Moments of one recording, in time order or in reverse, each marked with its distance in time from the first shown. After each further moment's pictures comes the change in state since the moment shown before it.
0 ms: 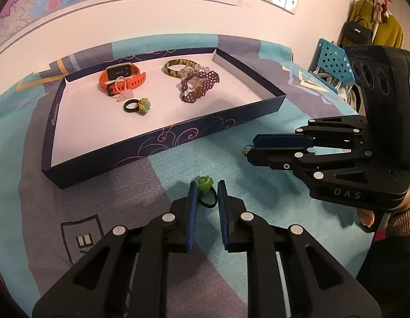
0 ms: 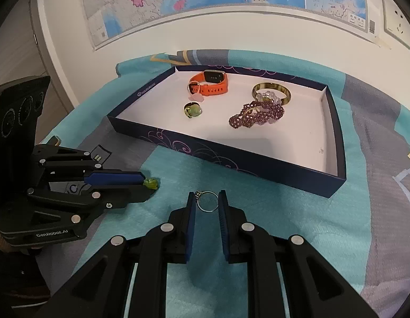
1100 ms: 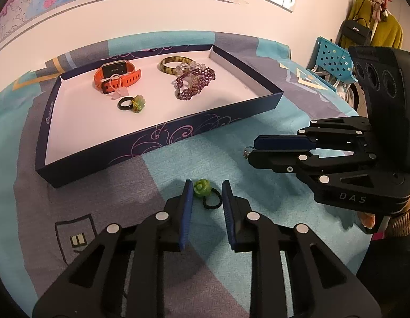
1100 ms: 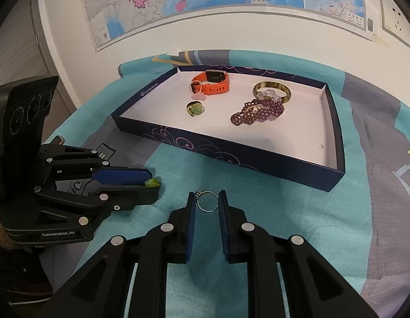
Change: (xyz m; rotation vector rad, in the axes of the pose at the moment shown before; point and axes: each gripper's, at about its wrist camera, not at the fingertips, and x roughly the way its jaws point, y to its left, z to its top) left arm 0.004 -0.003 0.001 0.005 0.017 -0.012; right arm -0.005 0.000 -0.005 0.006 -0.004 0.015
